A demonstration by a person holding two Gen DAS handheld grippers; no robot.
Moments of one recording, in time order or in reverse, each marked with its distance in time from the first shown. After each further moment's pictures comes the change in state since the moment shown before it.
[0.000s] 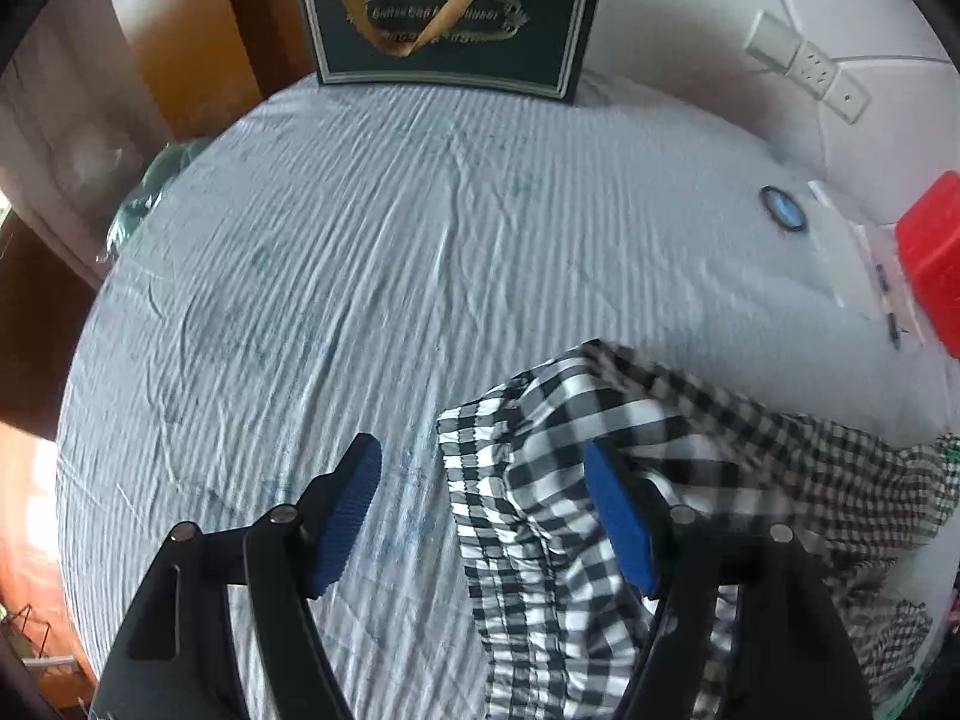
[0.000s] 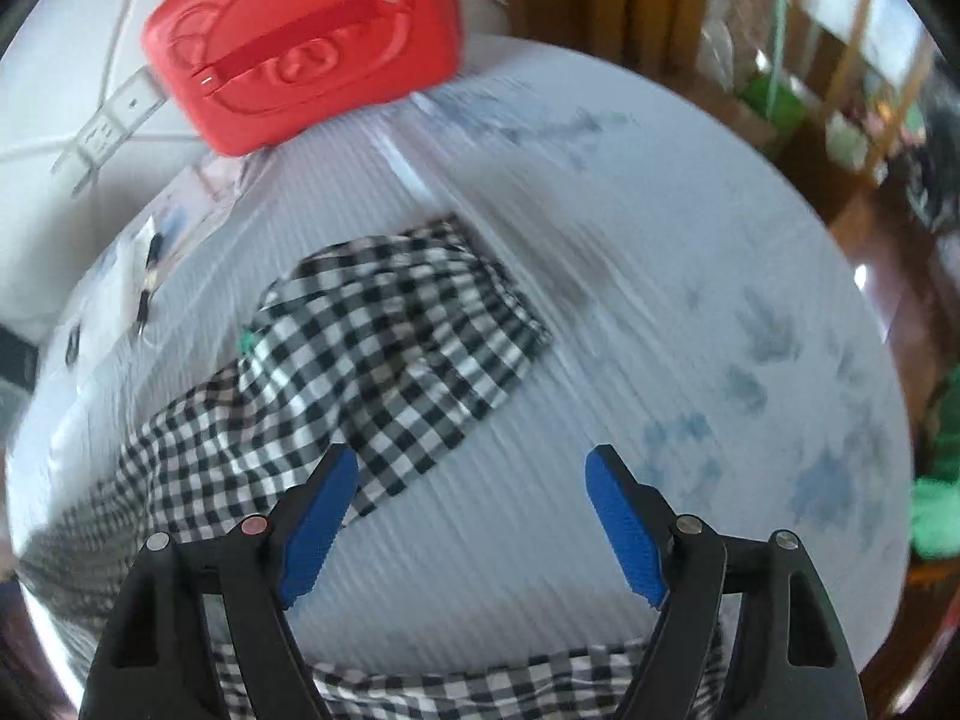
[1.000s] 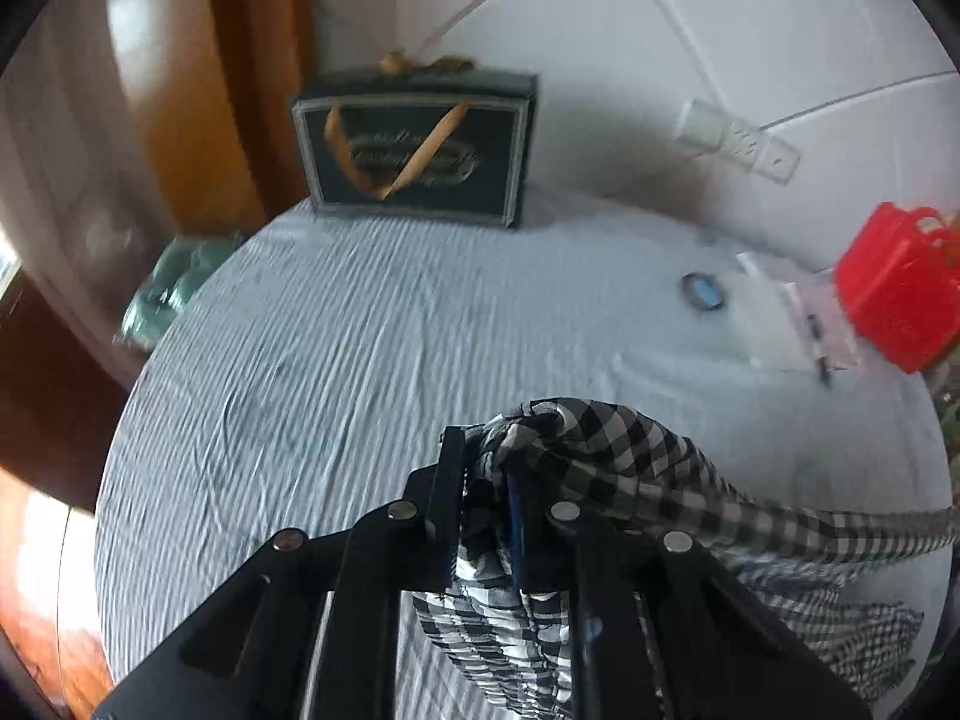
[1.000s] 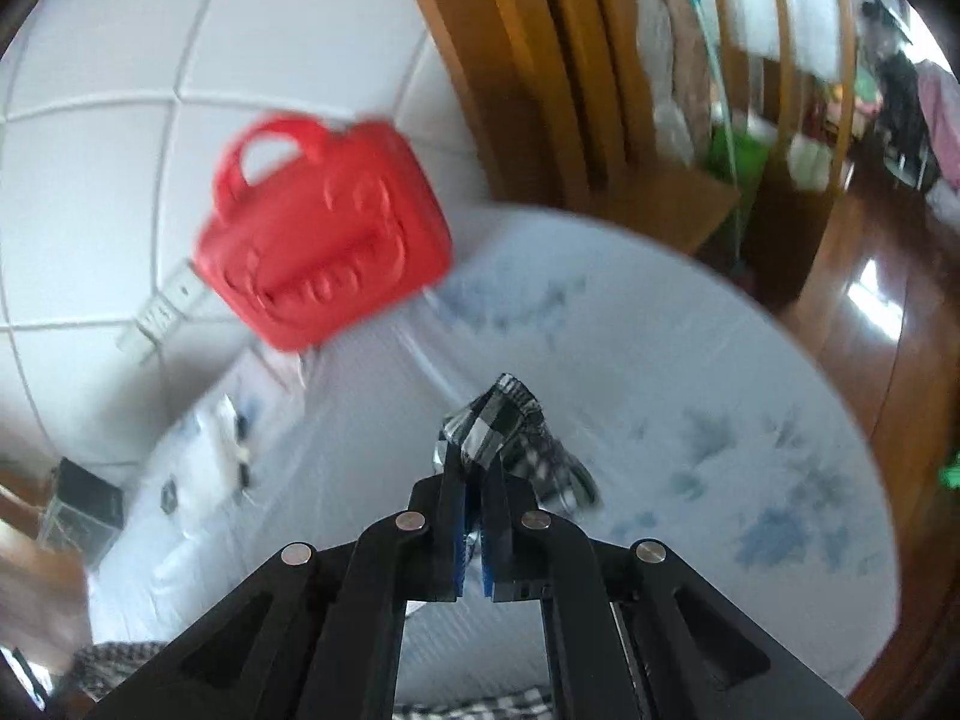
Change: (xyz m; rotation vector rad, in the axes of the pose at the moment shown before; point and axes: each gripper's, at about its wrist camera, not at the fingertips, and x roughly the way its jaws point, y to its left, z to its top) left arm -0.104 -0.009 0.001 0.074 -0.235 -0.058; right arm -0.158 -0.020 0.039 0.123 -0.309 0.107
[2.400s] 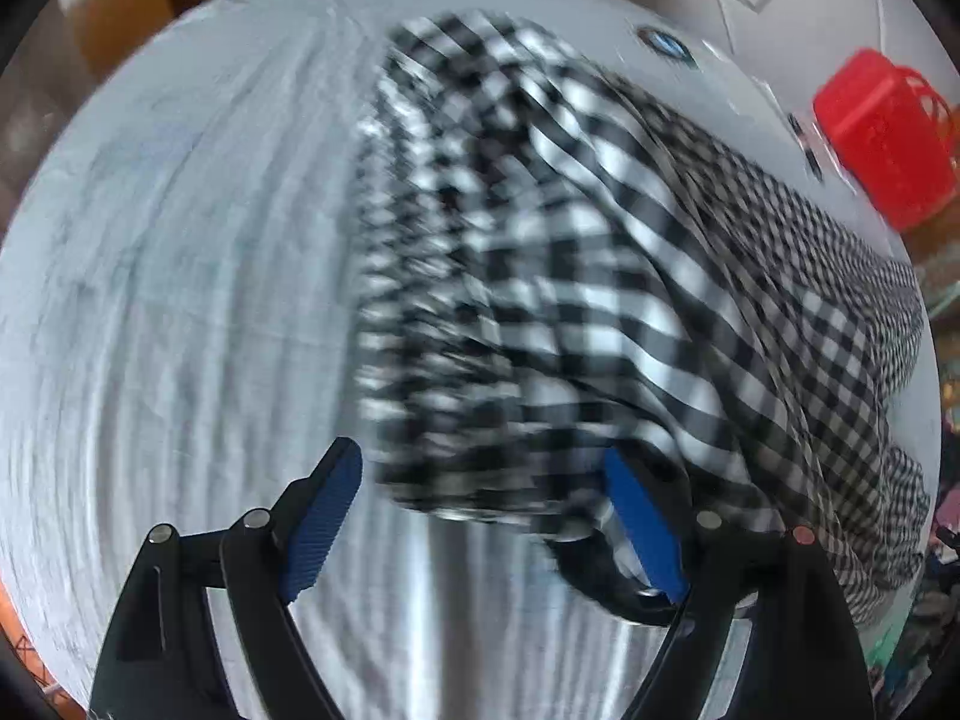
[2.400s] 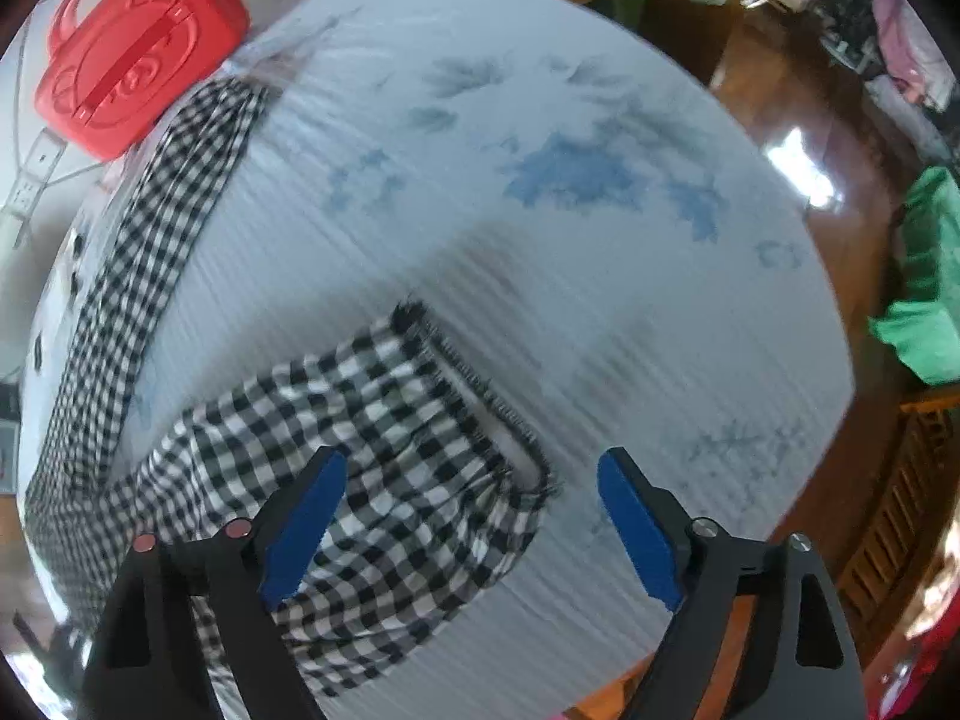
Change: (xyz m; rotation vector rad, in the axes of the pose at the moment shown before) left arm 0.082 -0.032 -0.148 0.023 0.369 -0.142; right arm 0.034 -0.156 -0.185 0.069 0.430 -0.218
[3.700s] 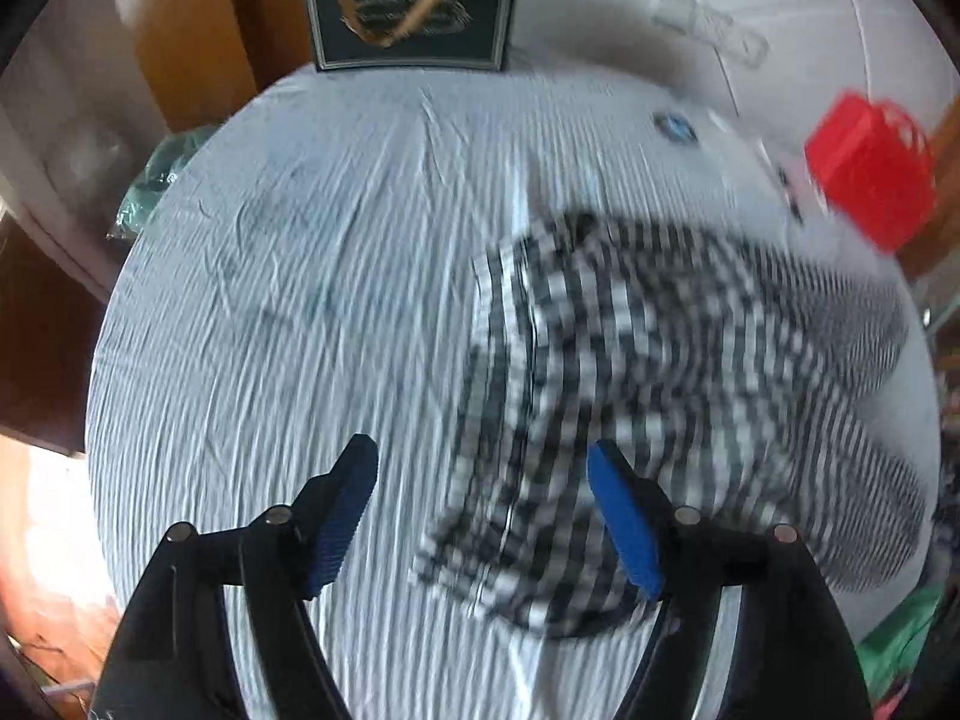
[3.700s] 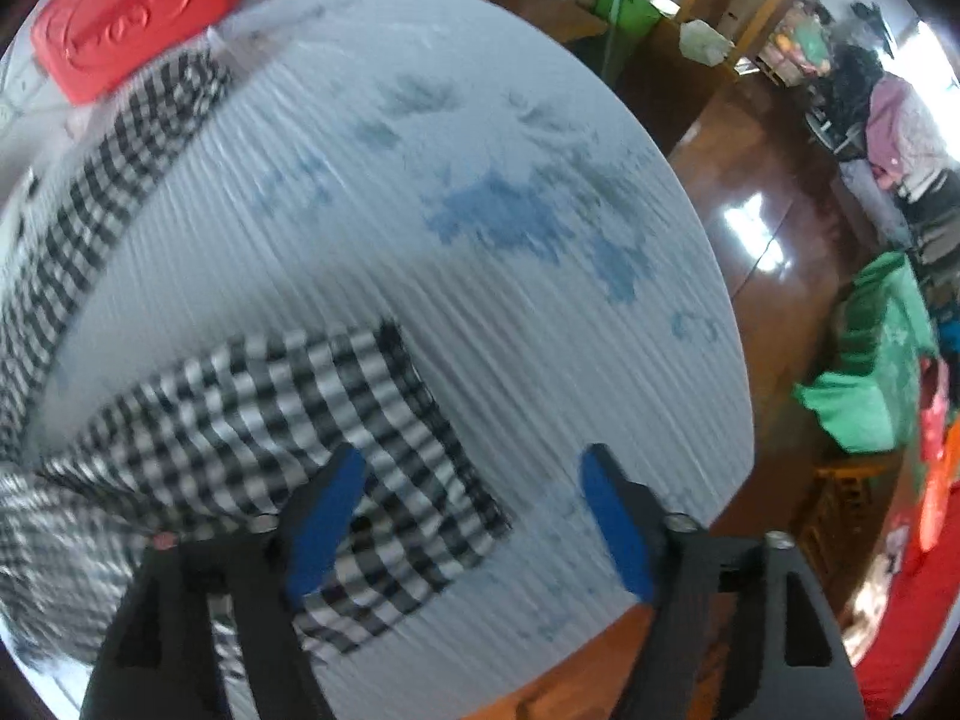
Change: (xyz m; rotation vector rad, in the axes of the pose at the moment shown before) left arm -0.132 0.037 -0.006 -0.020 -0.133 0.091; right arm -0.022 -0.028 0.011 -0.087 -0.043 -0.185
